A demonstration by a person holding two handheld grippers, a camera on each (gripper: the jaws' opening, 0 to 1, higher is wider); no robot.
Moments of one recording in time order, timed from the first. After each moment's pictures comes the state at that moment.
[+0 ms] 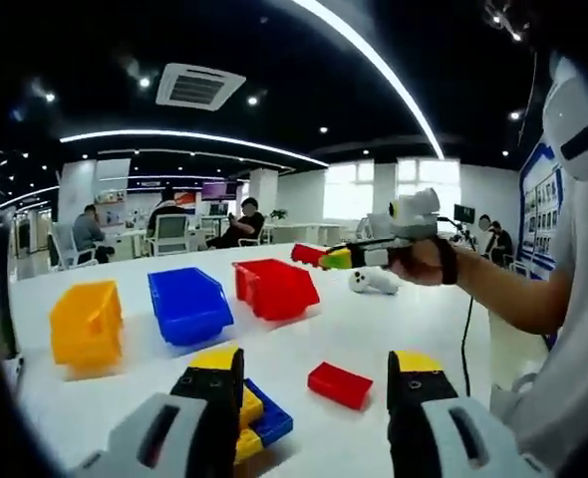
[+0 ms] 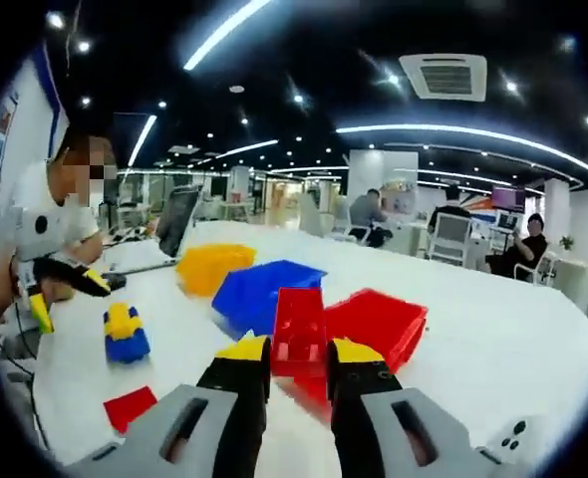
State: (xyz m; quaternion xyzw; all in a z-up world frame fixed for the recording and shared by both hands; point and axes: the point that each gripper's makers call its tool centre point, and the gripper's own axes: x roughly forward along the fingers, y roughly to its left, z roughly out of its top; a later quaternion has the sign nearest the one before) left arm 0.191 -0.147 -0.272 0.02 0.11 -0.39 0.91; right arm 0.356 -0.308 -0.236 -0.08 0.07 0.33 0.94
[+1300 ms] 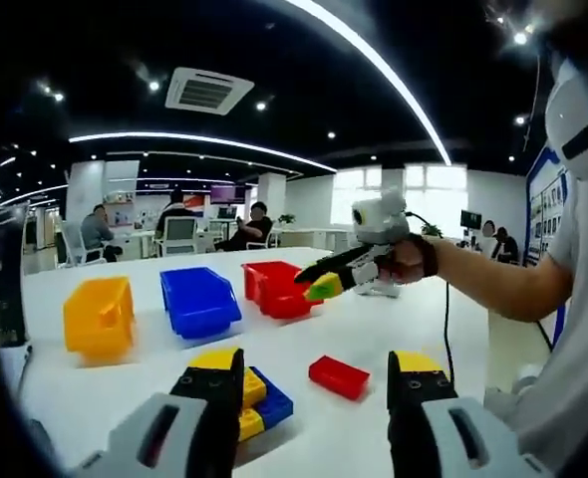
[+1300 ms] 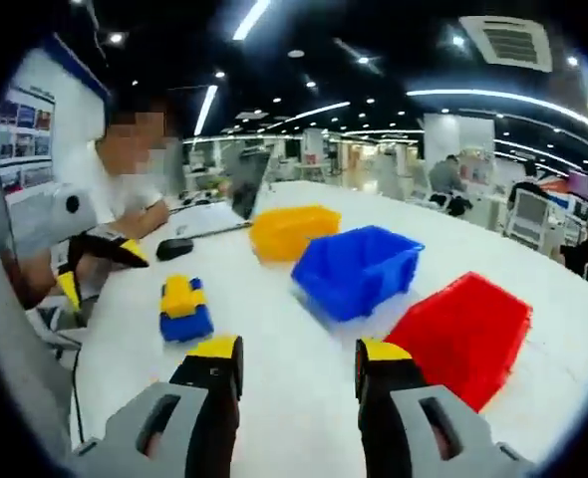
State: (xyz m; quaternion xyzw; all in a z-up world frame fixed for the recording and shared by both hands) left arm 0.177 -0.131 -0.269 0.01 0.10 -0.38 0.92; right arm 0.280 -0.218 -0.290 -0.14 0.19 0.57 0.79
